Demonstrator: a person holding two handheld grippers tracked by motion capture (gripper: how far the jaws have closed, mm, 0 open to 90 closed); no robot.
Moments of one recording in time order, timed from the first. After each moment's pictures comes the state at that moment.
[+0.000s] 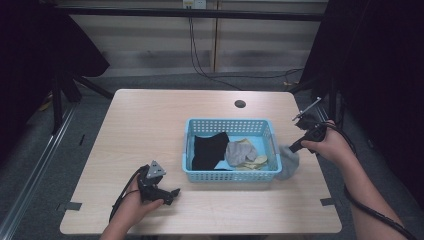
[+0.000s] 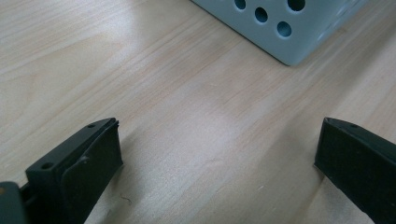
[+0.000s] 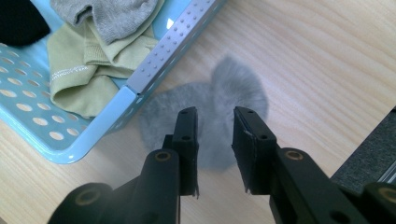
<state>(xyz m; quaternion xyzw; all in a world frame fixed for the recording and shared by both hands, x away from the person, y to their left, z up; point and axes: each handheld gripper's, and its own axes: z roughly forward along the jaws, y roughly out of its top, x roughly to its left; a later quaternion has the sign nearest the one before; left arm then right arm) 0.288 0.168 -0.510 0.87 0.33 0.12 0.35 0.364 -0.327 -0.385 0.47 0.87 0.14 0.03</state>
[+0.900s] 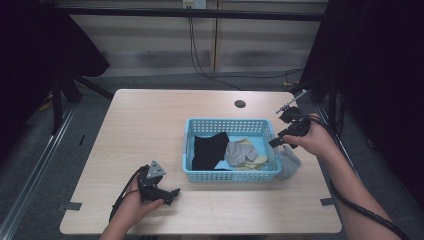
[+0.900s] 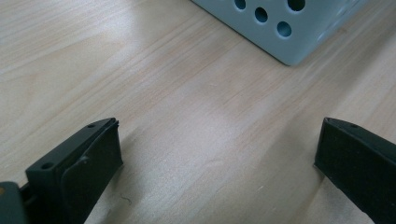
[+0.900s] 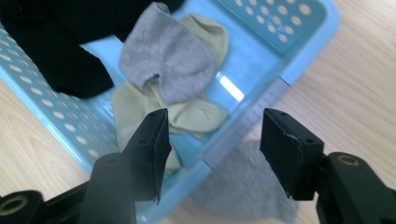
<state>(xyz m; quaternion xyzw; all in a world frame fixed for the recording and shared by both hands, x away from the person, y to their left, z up) 0.288 0.167 -0.510 0.86 0.34 0.12 0.36 0.371 -0.273 -0.365 0.44 0.88 0.20 0.04</state>
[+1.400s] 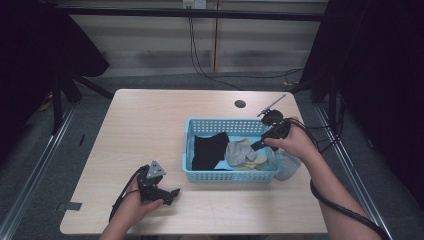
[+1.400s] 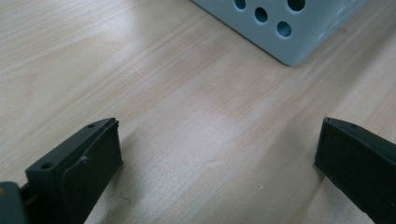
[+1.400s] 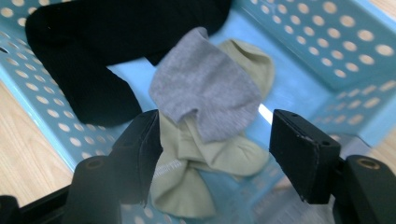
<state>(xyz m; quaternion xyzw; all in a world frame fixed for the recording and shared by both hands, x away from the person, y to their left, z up) 0.288 0.167 -0.510 0.86 0.34 0.12 0.36 0.379 -0.229 -0.383 0.42 0.88 0.21 0.02</state>
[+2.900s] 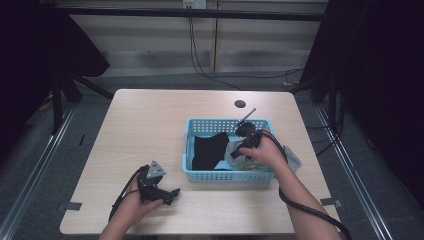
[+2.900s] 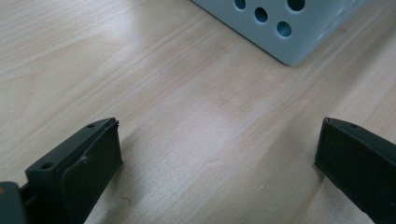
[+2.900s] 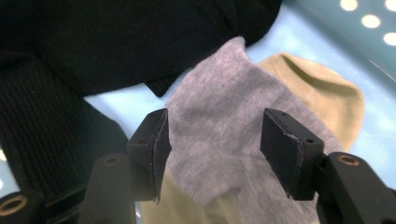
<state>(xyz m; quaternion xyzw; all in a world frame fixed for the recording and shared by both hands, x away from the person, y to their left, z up) 0.288 0.168 -0.510 0.87 0.33 0.12 0.35 0.397 -0.172 -0.451 0.43 0.88 0.19 0.02</state>
